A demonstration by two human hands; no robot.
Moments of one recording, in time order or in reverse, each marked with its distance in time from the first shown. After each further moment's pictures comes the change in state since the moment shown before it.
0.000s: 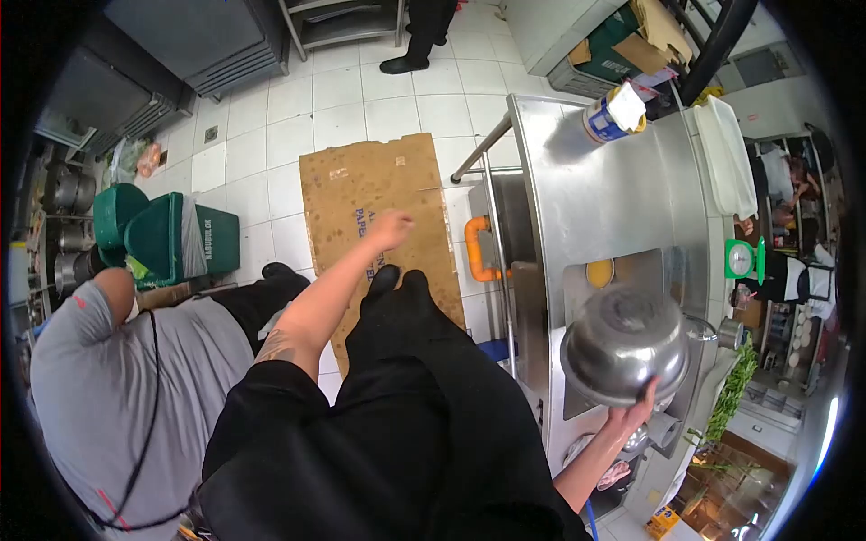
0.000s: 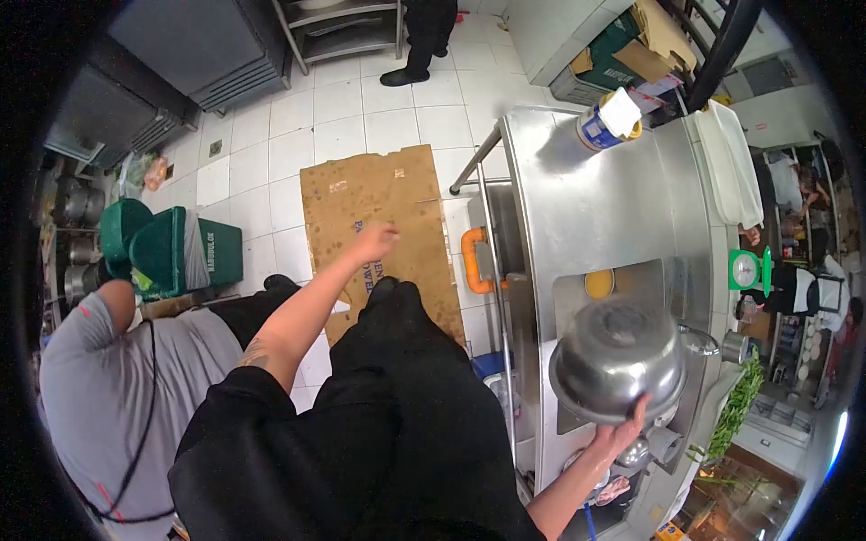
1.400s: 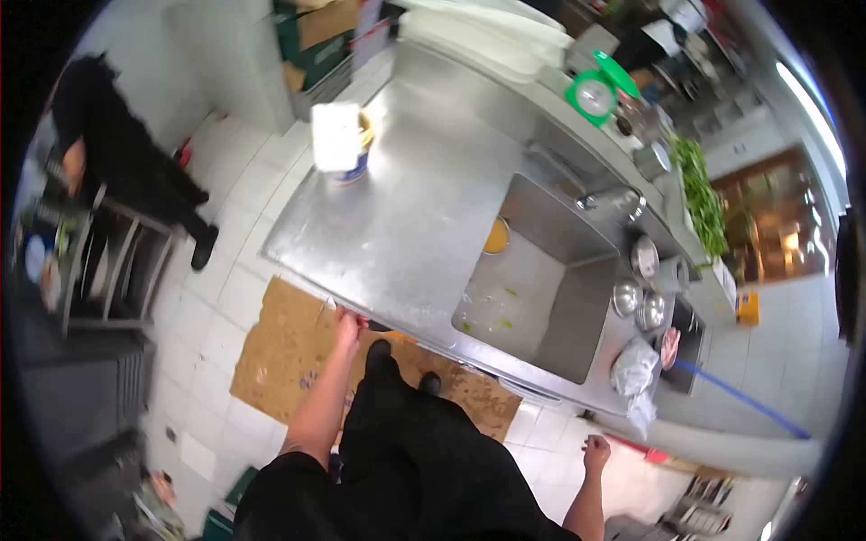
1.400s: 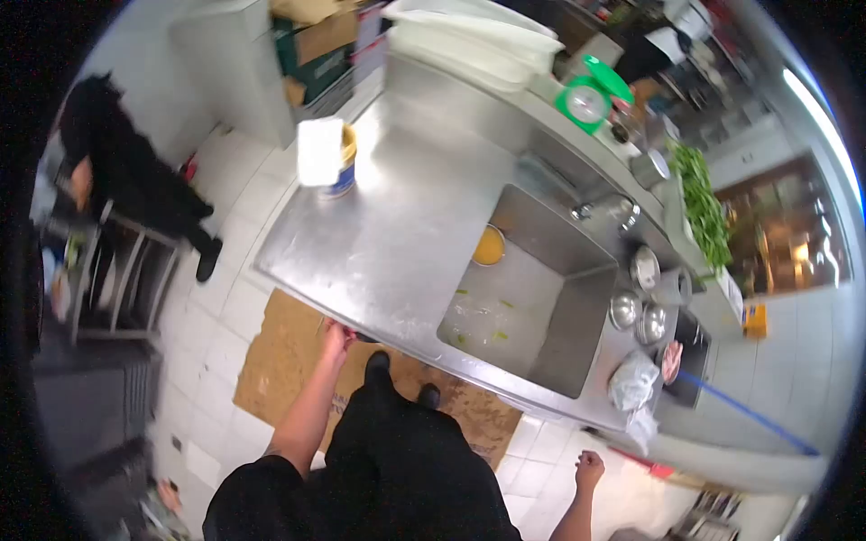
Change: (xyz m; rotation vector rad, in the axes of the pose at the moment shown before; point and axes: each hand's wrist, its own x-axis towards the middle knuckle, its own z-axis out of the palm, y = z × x) left_hand 0.205 0.164 0.157 -0.891 -0.404 -0.455; right_hand -0.159 0.164 -0.259 -1.049 0.663 0.048
